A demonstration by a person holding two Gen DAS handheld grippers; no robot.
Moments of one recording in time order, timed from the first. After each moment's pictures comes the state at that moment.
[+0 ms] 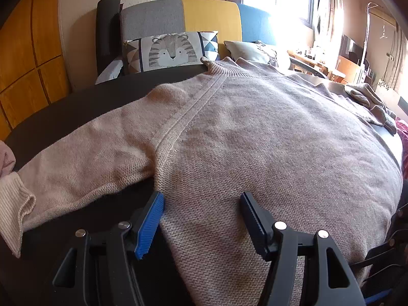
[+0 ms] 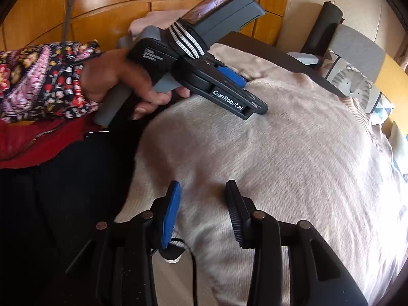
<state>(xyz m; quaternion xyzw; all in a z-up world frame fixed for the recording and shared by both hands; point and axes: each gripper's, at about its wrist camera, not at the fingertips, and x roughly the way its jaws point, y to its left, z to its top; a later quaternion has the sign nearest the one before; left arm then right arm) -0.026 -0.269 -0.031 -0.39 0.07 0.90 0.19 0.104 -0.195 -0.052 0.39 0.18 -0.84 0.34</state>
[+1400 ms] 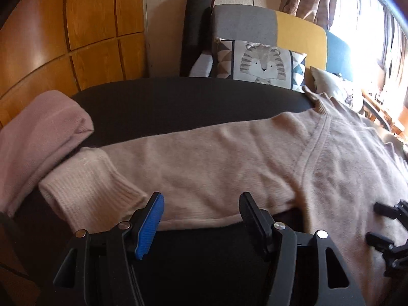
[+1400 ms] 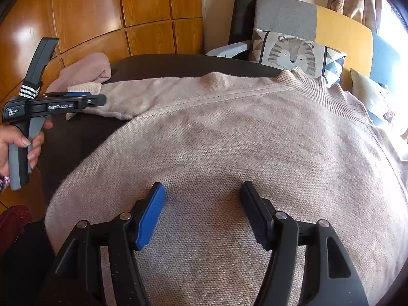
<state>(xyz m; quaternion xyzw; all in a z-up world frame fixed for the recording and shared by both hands) -0.057 -0.383 -0.007 -0.39 0.00 0.92 -0.02 -0.022 -0.158 -0.071 0.39 0.05 -0.90 0.18</state>
